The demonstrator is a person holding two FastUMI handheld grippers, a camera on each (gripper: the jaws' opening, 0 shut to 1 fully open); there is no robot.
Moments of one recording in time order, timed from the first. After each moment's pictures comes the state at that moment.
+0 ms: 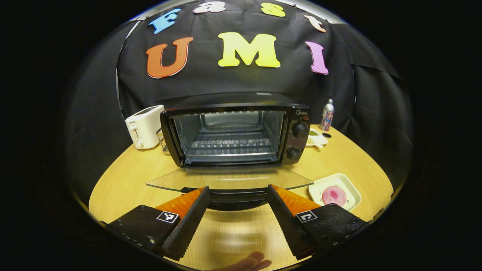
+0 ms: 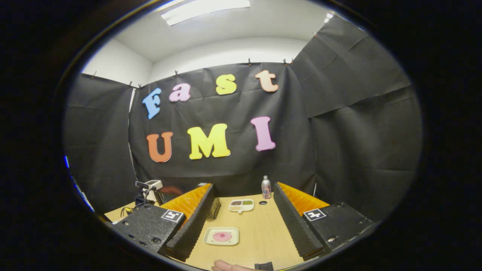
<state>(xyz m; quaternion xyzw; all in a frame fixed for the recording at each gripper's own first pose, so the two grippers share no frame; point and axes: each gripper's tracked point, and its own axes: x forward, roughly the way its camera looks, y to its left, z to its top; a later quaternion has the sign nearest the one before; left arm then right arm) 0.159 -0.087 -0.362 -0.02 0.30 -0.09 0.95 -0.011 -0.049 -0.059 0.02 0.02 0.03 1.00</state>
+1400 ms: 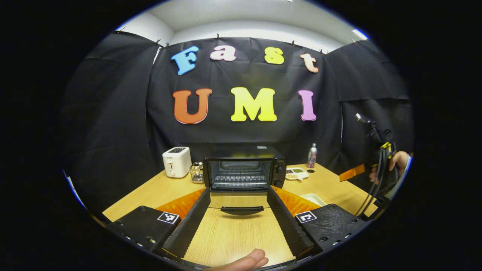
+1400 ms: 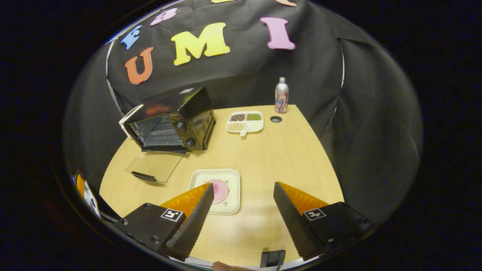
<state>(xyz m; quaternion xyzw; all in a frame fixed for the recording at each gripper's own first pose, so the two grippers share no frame) 0.010 -0.025 -0.177 -0.04 0.10 -0.06 0.99 0.128 -0.031 -0.306 0.01 0.42 0.03 0.91</state>
